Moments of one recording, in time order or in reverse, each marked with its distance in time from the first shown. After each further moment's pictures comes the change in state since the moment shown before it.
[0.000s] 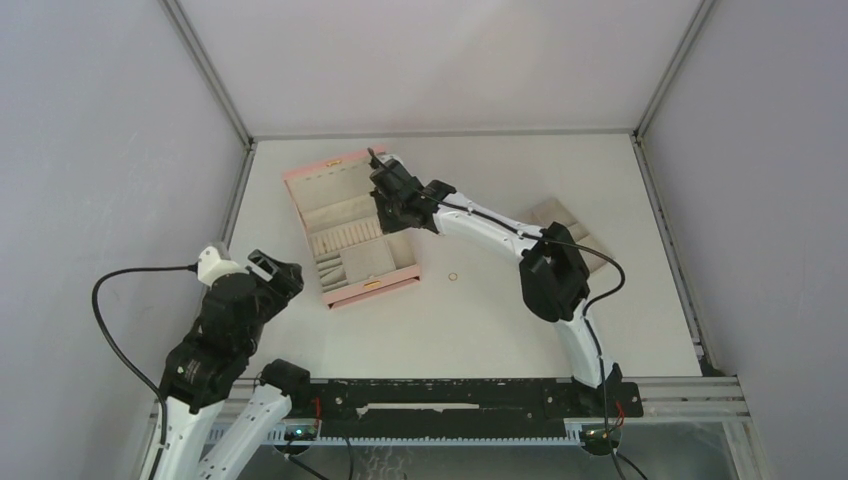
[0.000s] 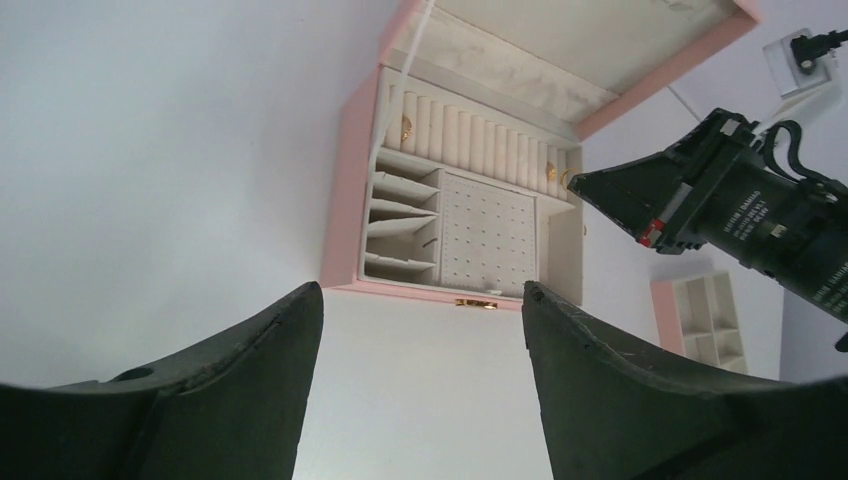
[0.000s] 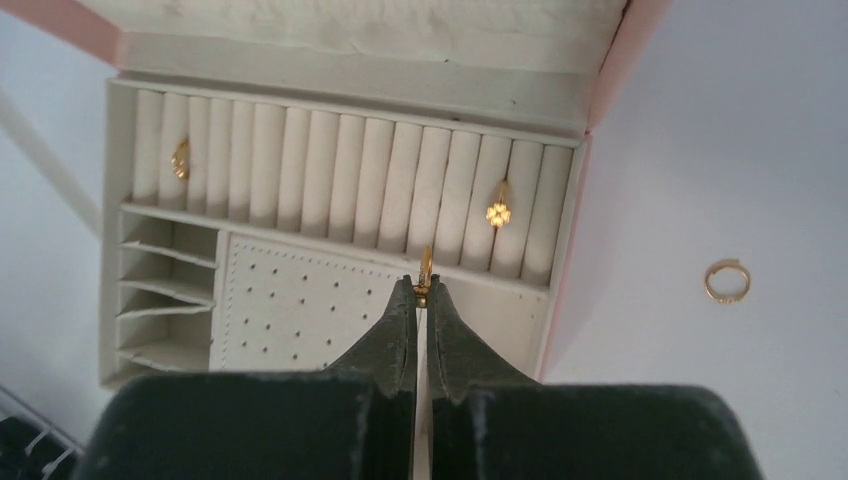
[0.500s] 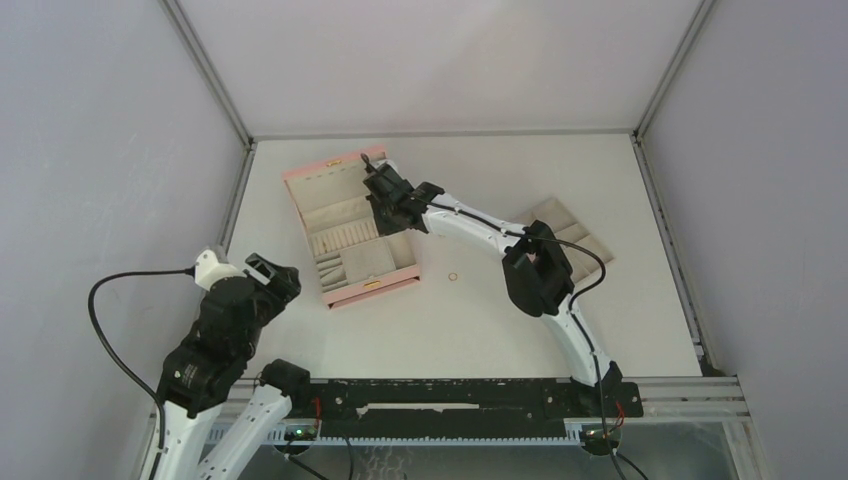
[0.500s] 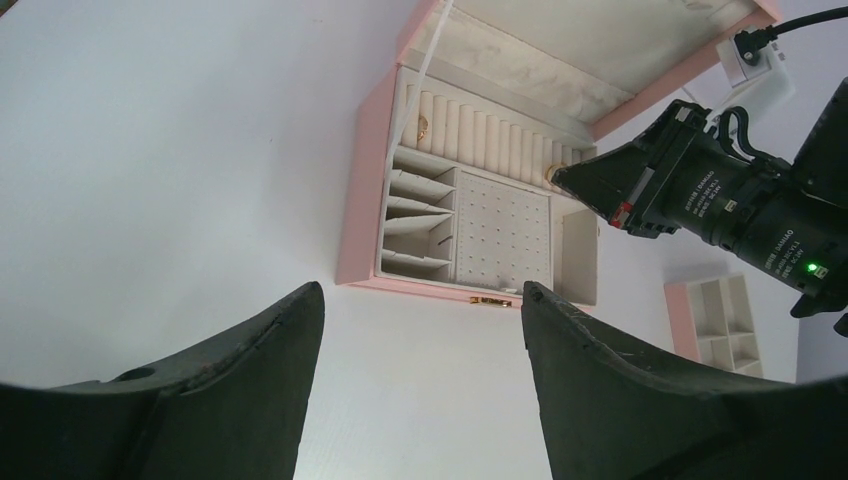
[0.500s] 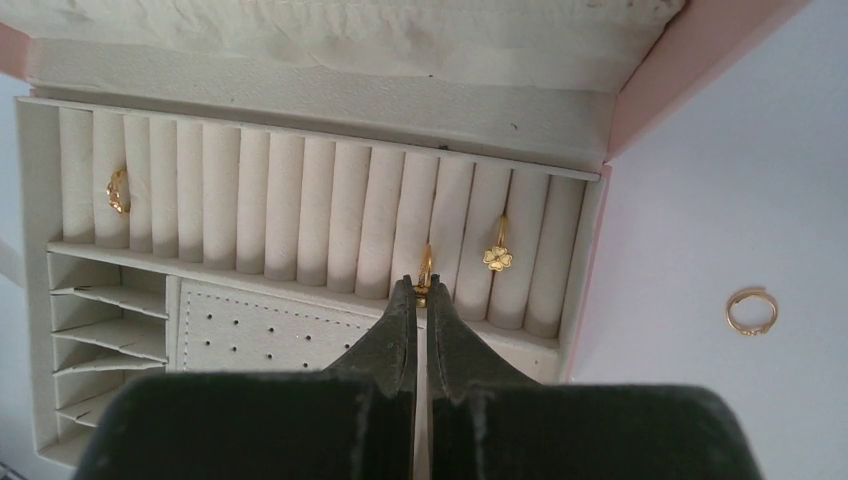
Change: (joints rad) left arm 0.000 -0.021 0.006 -0.040 -0.028 0.008; right arm 0.001 0.140 0.114 -0.037 0.024 0.001
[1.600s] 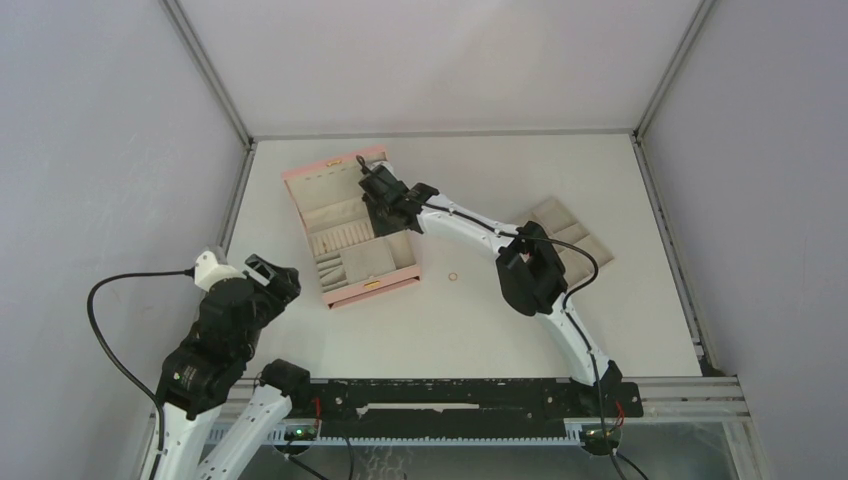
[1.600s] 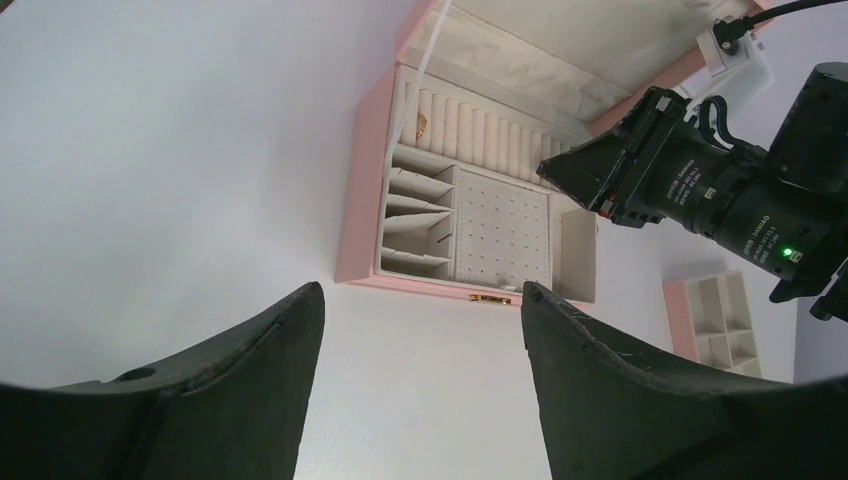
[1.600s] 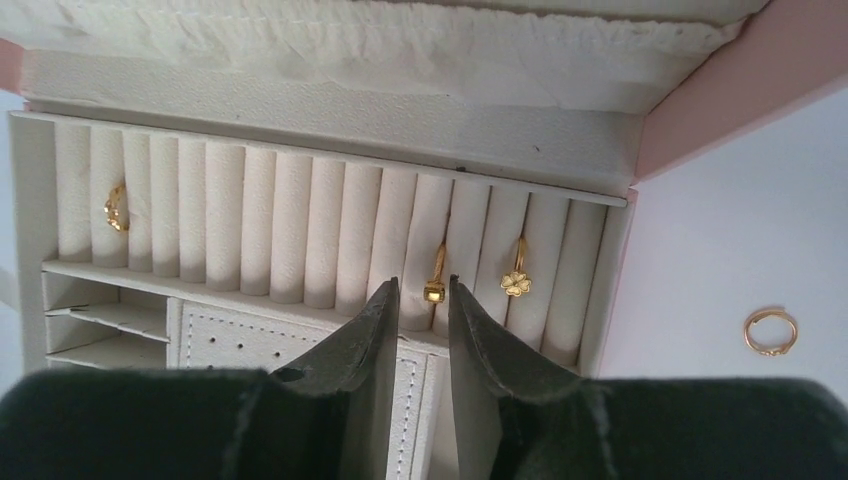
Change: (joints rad) left arm 0.000 -0.010 0.000 -0.005 0.004 0.001; right arm 0.008 0.056 0.062 -0.013 0.008 0.000
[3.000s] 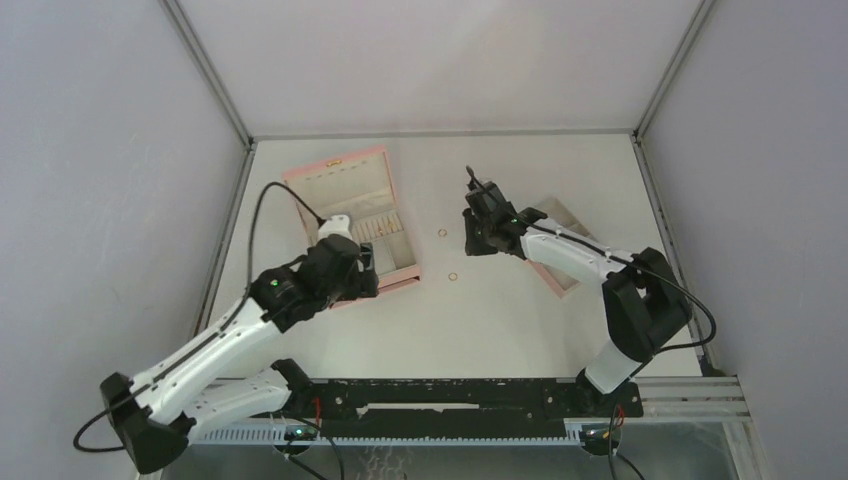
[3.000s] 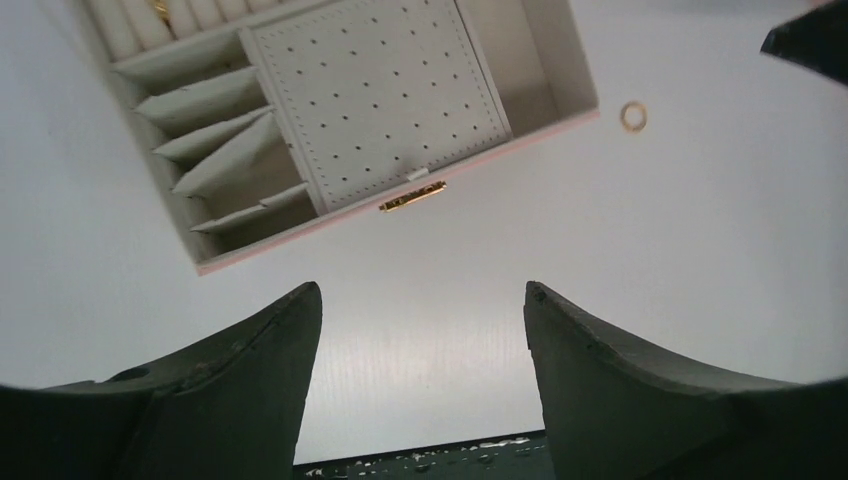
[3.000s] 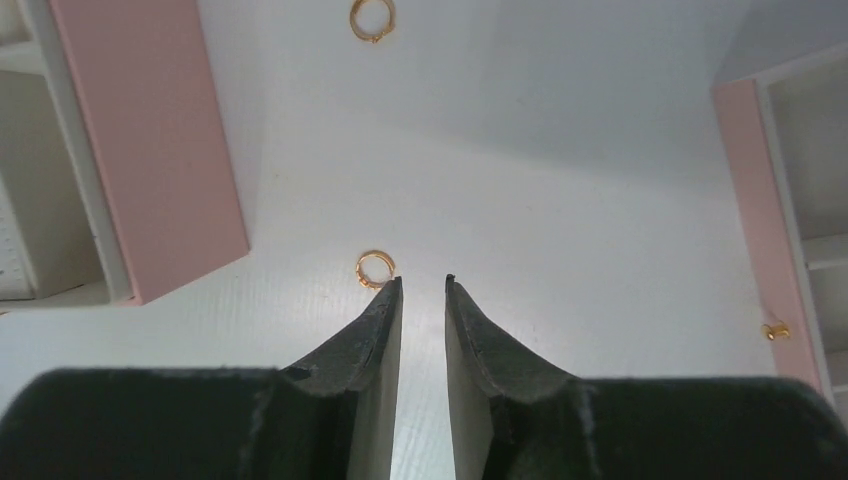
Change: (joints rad) left arm -0.358 0.476 0.003 0.191 0.096 0.175; right arm -0.253 -0.710 -0.943 0.185 -0.042 0.028
